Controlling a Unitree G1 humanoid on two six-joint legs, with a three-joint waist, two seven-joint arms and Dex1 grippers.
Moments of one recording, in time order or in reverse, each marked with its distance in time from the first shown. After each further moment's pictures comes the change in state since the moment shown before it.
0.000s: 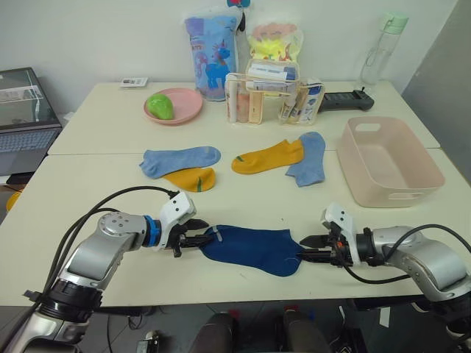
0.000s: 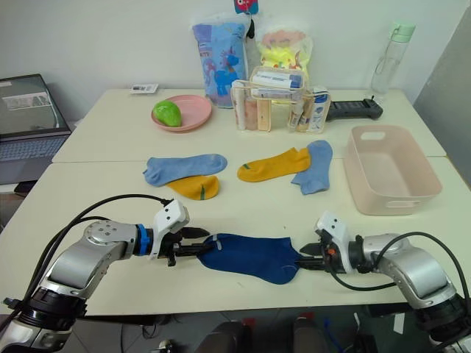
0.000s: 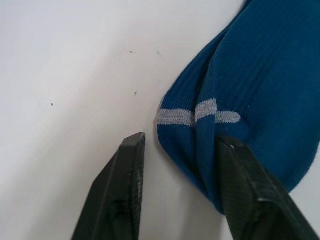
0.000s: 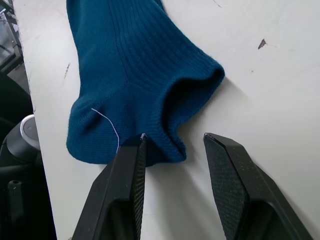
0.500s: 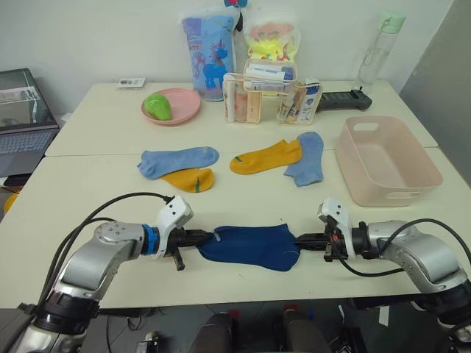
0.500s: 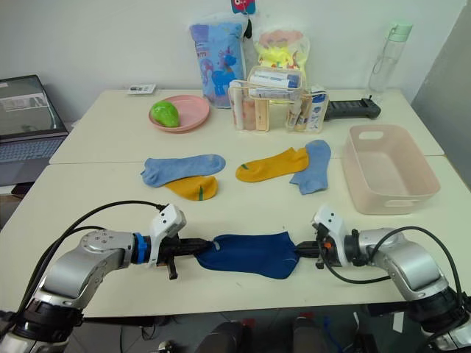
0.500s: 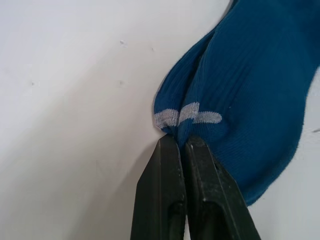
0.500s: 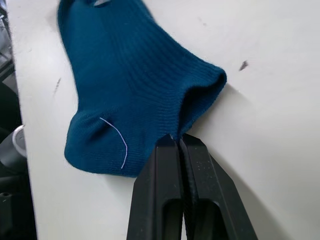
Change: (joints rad) left arm 0.118 -0.014 0.075 -0.132 -0.107 0.154 0.062; right arm -0.075 0.023 0.016 0.069 -0.028 -0.023 0.014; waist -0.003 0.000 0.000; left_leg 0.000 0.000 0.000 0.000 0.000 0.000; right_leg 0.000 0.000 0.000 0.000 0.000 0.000
